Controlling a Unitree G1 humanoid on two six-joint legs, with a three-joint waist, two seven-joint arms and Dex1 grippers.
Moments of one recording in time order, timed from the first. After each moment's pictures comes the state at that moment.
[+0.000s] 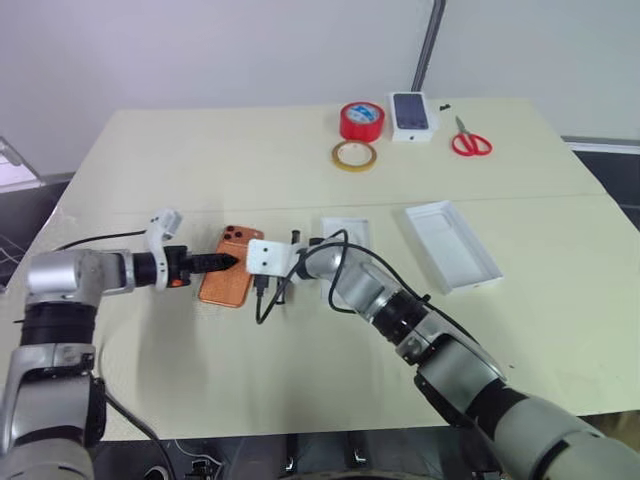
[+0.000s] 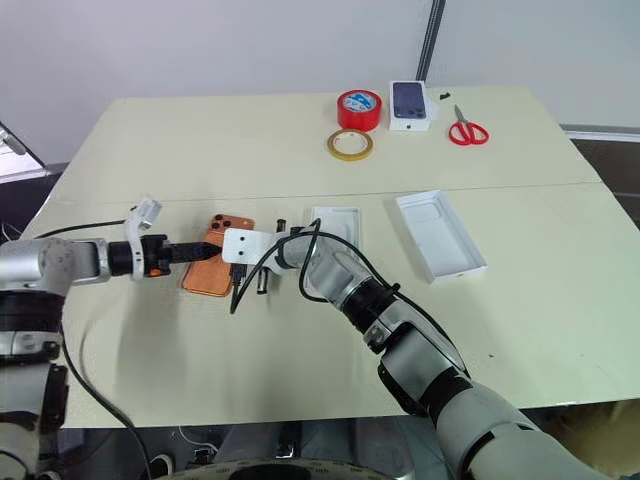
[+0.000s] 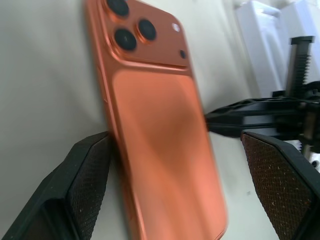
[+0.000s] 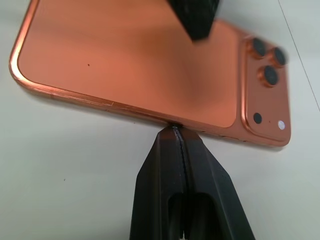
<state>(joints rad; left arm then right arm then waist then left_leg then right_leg) -0.61 0.69 0.10 0.38 -0.55 1.21 -0.95 -0.87 -0.04 0.60 0.55 -0.31 0.22 0.74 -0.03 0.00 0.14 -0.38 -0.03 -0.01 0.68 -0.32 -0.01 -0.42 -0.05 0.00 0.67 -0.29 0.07</state>
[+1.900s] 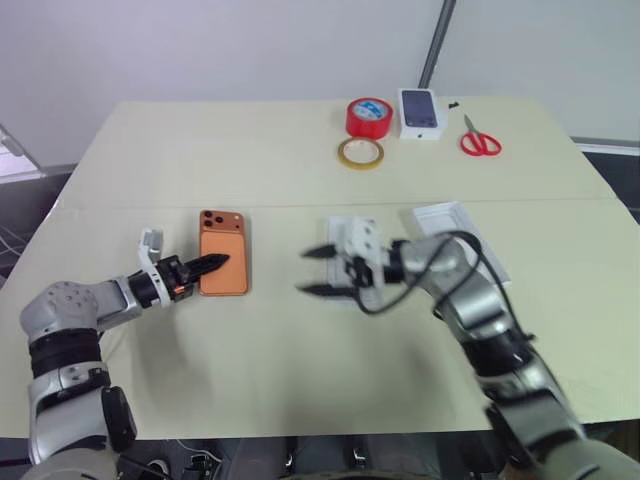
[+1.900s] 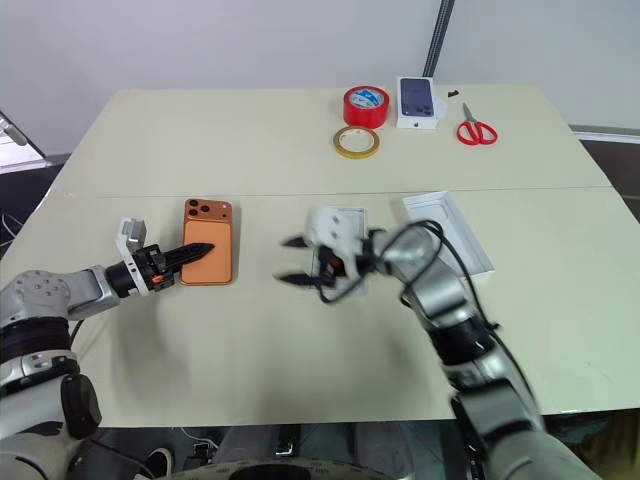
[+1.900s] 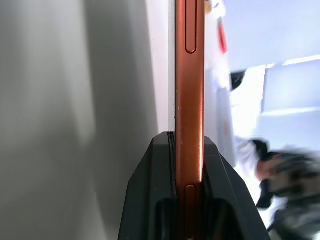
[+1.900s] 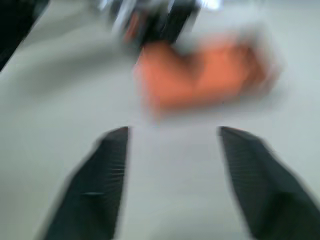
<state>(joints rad) -0.49 0.54 0.53 0.44 -0.80 1.38 -0.78 -0.45 -0.48 0.29 -0.14 0.17 0.41 1.17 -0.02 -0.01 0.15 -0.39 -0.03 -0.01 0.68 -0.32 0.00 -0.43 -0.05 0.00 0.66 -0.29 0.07</state>
